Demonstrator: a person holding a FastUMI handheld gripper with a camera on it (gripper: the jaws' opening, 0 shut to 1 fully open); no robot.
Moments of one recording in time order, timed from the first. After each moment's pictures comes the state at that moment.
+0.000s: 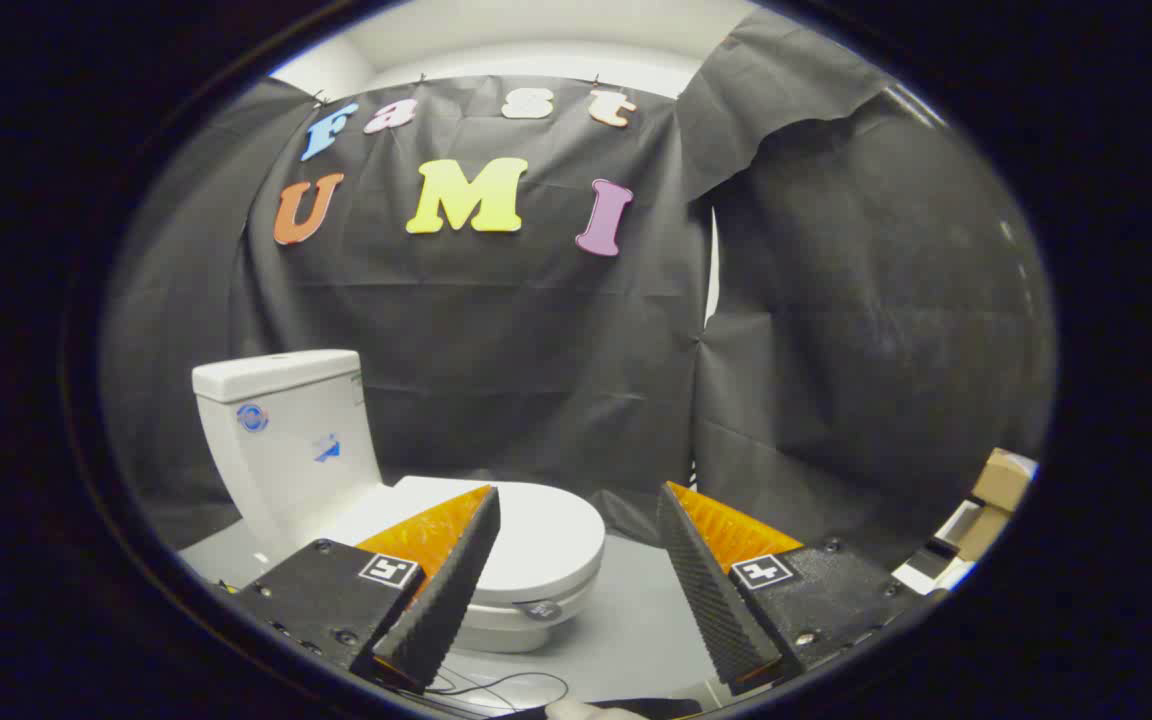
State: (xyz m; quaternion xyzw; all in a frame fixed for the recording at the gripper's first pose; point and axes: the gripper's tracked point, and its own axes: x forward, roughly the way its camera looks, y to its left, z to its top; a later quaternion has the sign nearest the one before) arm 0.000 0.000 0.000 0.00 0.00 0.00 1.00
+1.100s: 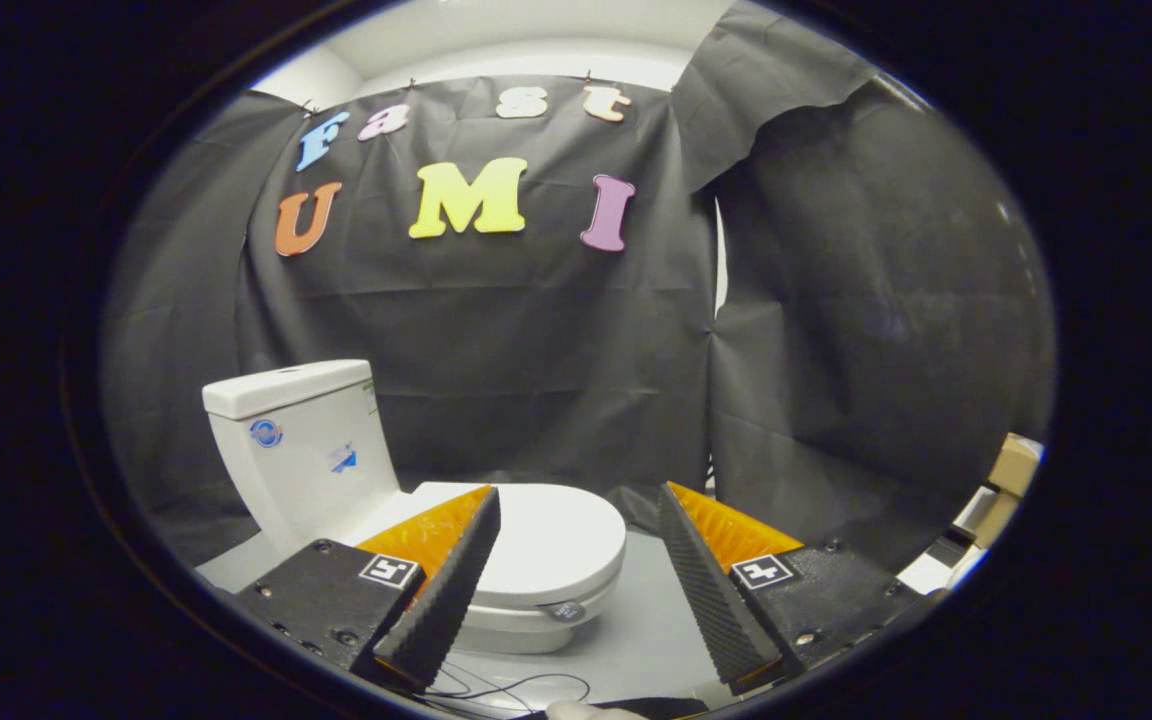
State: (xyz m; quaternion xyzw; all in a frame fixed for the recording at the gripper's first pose) arm 0.011 0.008 -0.001 0.01 0.01 0.01 1.00
